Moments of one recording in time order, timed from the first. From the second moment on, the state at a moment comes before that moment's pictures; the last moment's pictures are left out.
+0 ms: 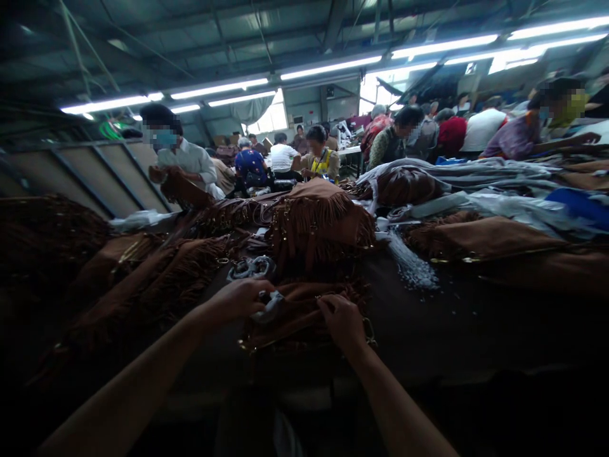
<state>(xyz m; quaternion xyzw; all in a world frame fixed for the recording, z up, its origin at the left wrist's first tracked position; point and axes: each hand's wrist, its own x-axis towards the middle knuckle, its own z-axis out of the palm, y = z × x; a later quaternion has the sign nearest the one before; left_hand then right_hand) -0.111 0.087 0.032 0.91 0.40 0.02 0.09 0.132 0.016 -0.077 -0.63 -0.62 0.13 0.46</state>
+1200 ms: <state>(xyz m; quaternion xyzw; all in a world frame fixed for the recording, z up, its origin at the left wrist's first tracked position) -0.005 0.103 -0.052 0.70 0.48 0.24 0.47 0.132 0.015 -0.067 -0.65 -0.56 0.22 0.46</state>
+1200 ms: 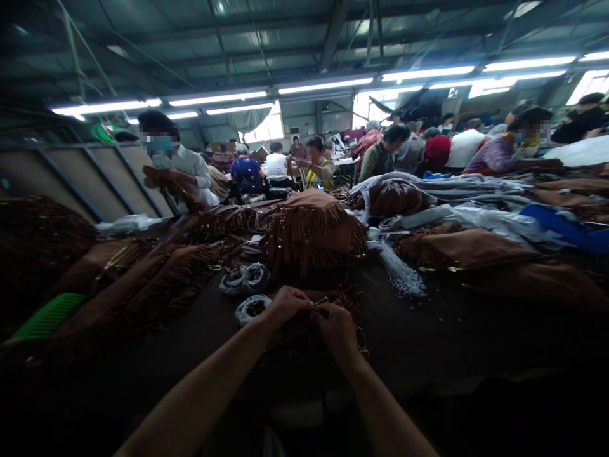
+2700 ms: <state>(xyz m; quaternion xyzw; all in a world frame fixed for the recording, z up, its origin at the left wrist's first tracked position) 0.013 0.076 -0.018 0.59 0.37 0.34 0.63 0.165 0.029 -0.046 -0.54 -0.47 0.43 0.54</state>
